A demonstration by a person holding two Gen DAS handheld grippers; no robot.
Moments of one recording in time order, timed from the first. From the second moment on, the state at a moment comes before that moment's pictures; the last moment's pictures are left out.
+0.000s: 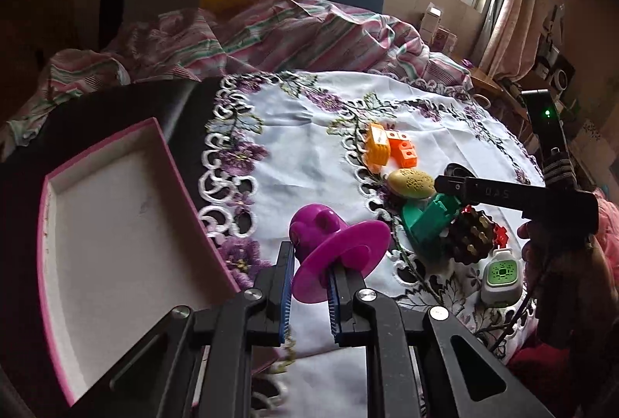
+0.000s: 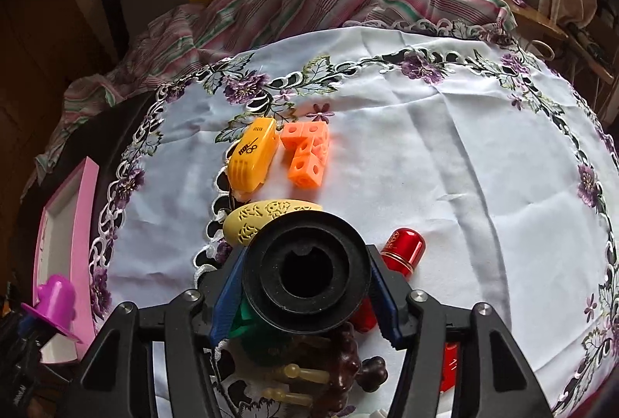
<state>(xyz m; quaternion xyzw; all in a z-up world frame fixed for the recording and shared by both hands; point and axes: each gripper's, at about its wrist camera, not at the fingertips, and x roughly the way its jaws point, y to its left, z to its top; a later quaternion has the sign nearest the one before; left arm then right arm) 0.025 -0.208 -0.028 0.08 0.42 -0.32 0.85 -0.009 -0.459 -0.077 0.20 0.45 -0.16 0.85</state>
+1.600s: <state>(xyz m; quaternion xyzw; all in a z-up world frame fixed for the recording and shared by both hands) 0.146 -0.072 -0.058 0.04 0.45 -0.13 0.88 -0.013 -0.456 -0.069 0.15 0.44 -0.20 0.87</state>
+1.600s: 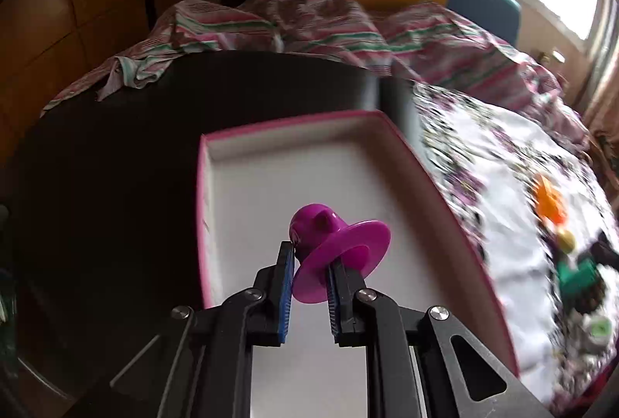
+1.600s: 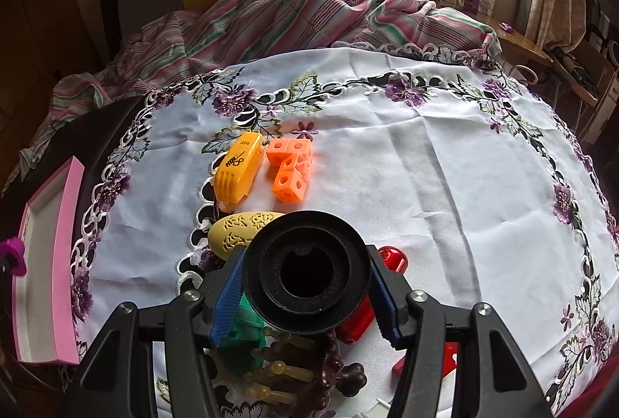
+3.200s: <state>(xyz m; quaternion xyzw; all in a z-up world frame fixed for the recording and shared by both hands) 0.038 -0.071 -0.040 0.06 0.41 -0.12 0.90 -0.018 -0.433 -0.043 0.13 0.38 -0.15 0.90</state>
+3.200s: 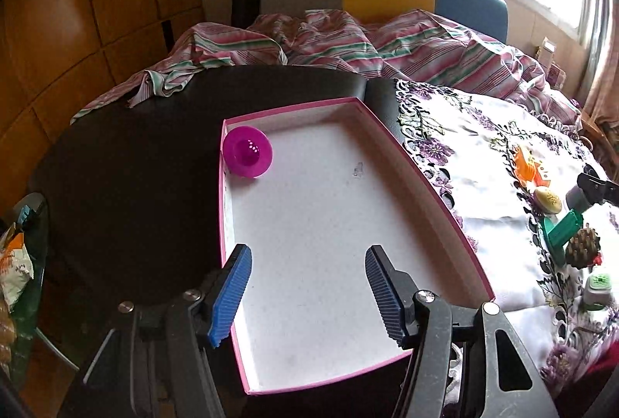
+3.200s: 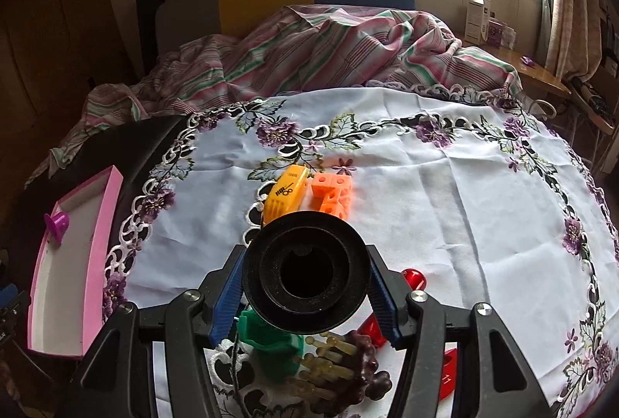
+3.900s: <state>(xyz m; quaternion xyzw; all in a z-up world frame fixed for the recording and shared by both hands) 0.034 -0.066 -0.044 0.06 0.41 -0.12 0.90 -0.021 -0.426 -0.034 0.15 0.36 -0.11 0.92</state>
